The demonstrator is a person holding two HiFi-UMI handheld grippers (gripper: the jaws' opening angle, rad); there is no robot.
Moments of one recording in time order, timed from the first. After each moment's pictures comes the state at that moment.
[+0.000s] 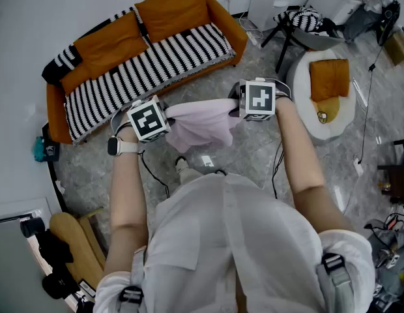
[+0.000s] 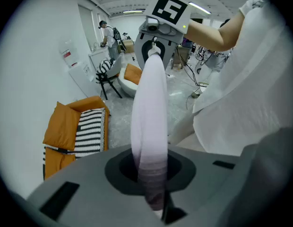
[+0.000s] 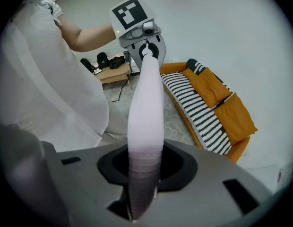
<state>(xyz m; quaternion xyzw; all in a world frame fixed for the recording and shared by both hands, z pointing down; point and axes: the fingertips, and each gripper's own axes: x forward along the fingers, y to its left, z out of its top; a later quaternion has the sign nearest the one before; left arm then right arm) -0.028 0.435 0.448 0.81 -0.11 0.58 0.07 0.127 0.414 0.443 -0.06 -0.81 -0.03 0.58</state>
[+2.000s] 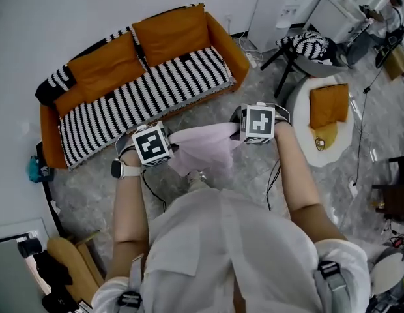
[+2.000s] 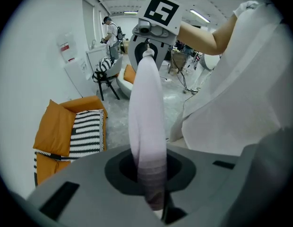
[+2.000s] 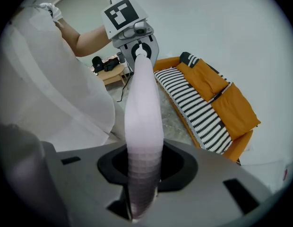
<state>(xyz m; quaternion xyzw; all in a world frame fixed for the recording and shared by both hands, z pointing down) -0.035 0.333 0.466 0.82 -0.06 0.56 0.10 0.116 0.297 0.462 -0.06 -0.81 0.01 0.59</state>
